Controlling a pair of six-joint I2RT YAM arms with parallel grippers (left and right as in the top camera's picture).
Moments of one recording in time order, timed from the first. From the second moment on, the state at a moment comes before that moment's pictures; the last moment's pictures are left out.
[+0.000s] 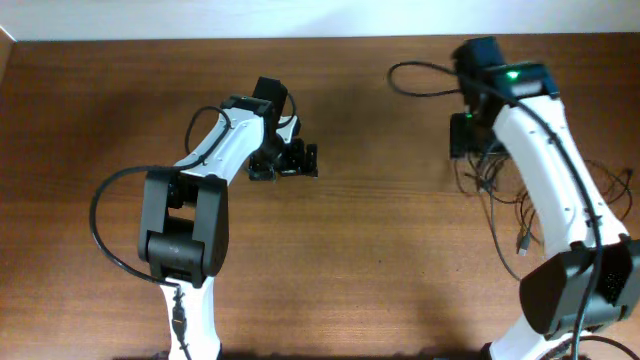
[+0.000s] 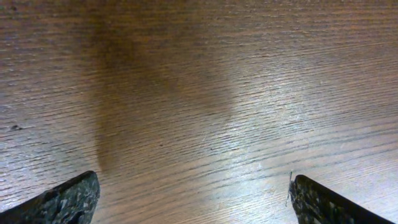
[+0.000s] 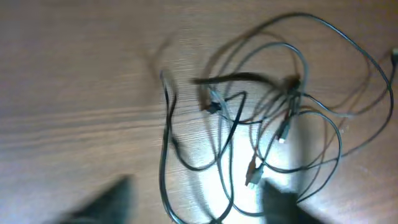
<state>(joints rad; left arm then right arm) -0.24 2.15 1.61 -0.95 0.29 -0.20 0.15 1.84 1.77 -1.35 0.28 0.26</state>
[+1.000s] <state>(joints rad) -0.24 2.15 1.61 -0.94 0.29 -0.20 -0.23 1.84 1.32 -0.99 0.12 0.26</state>
